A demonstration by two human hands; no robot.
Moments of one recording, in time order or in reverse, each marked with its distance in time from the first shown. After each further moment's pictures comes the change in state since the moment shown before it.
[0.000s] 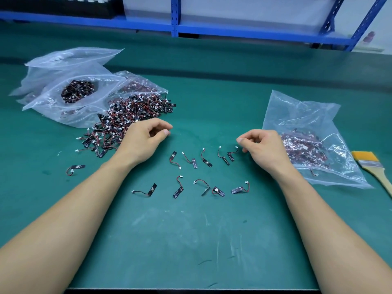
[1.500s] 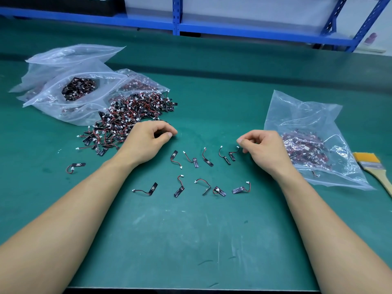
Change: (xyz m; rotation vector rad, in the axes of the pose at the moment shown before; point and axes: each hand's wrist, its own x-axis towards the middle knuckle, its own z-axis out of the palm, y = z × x) left_hand 0.001 -0.003 0.003 0.052 -0.058 0.052; right_hand -0.001 0.001 0.001 0.000 -0.017 0.009
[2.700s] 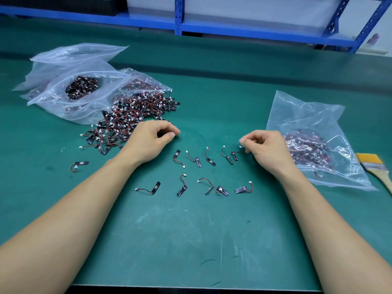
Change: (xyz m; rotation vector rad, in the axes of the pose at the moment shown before) left_hand -0.002 0.004 -0.001 0.015 -0.017 -0.028; right_hand 0.002 0.004 0.000 -0.025 0.001 -0.021
